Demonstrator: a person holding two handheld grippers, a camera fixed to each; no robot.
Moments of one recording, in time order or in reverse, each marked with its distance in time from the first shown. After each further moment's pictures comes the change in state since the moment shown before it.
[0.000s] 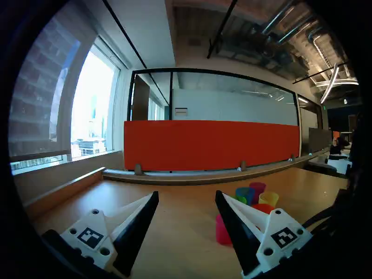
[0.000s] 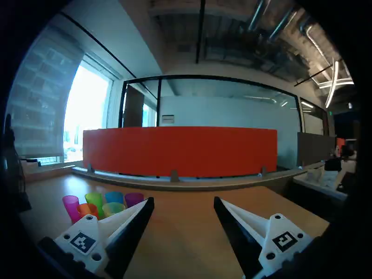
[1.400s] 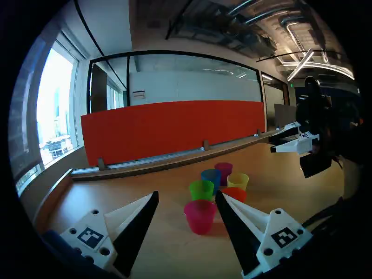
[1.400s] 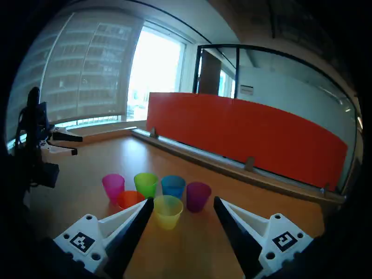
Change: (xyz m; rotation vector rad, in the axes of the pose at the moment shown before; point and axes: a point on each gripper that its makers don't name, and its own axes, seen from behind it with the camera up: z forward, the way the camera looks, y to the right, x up) left arm -0.022 0.059 0.013 -0.291 -0.153 0.118; right arm -0.025 -0.143 0.073 0.562 -0.277 -0.183
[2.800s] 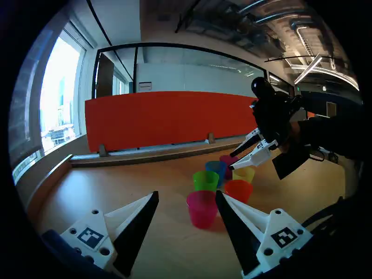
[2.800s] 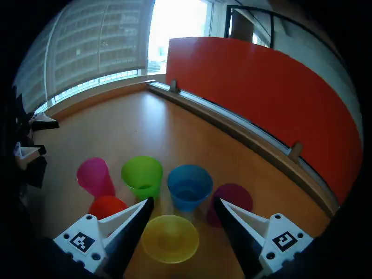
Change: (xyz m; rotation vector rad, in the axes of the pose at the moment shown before) left arm -0.032 -0.008 0.015 0.027 -0.040 -0.068; right arm -0.036 -0.020 0.154 0.194 -0.358 -0.077
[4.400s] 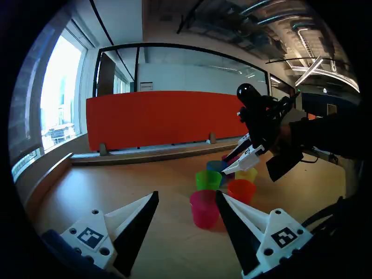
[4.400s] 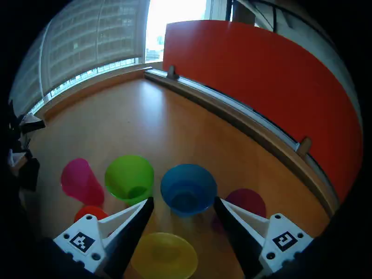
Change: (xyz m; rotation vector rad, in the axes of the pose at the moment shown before) left arm -0.004 -0.008 0.005 0.000 0.007 -0.011; right arm 0.002 0.004 0.035 -0.003 -0.088 0.007
